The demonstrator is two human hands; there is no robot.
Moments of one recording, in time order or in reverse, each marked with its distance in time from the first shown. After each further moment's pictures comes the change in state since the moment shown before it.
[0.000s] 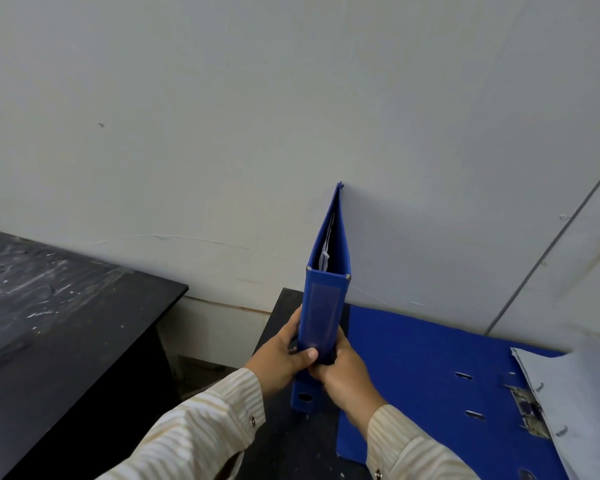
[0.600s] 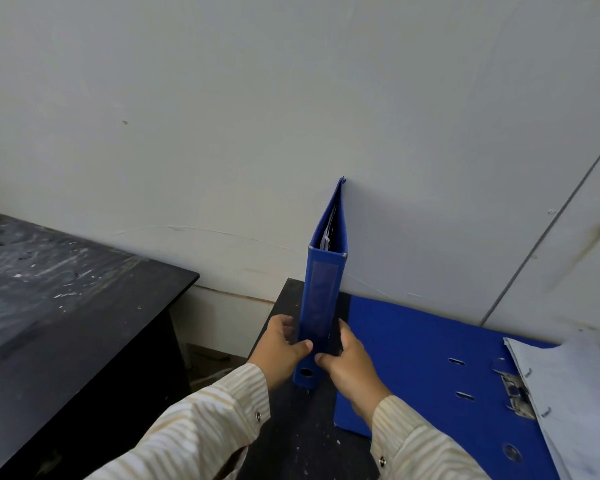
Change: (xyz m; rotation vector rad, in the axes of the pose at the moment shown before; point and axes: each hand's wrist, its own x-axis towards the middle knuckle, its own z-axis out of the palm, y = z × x) left_hand -0.035 0.000 0.021 0.059 0.294 -0.149; right_hand -0.032 0.010 -0.006 -0.104 0.025 0.023
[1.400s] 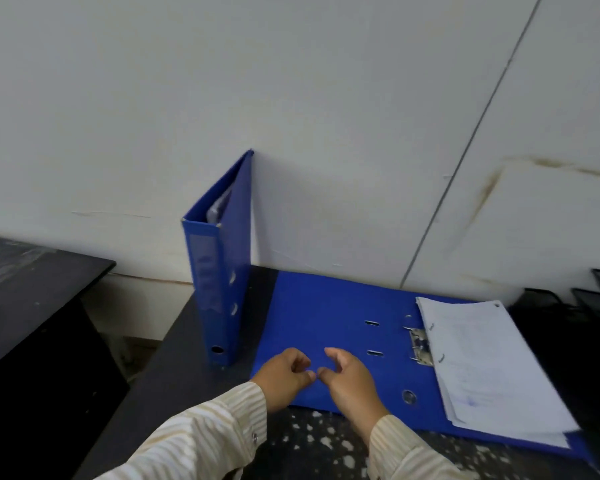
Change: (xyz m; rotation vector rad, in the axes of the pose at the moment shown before) left_hand -0.024 0.007 0.163 0.255 -0.345 0.037; right_hand -0.051 0.102 -0.118 -0.106 0.120 0.214
